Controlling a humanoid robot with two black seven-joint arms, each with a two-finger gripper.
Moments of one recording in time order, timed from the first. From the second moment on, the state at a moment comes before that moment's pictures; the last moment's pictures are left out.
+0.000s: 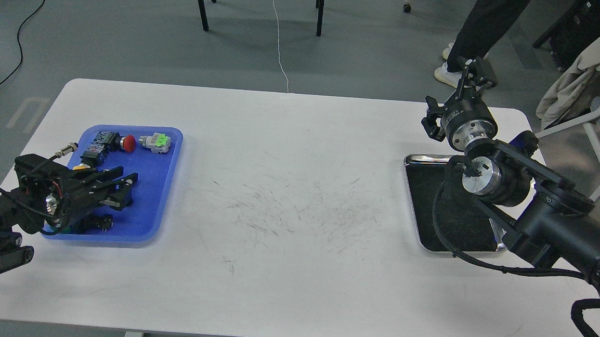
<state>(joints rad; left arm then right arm) -0.83 0.55 0.54 -0.62 1.00 0.49 -0.49 0.86 -0.31 0.46 0.88 0.16 -0.23 0.38</state>
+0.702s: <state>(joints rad) -0.79 0.55 0.41 -0.59 0.99 0.49 -0.49 0.87 -0.31 0.46 0.88 0.16 -0.23 0.38</state>
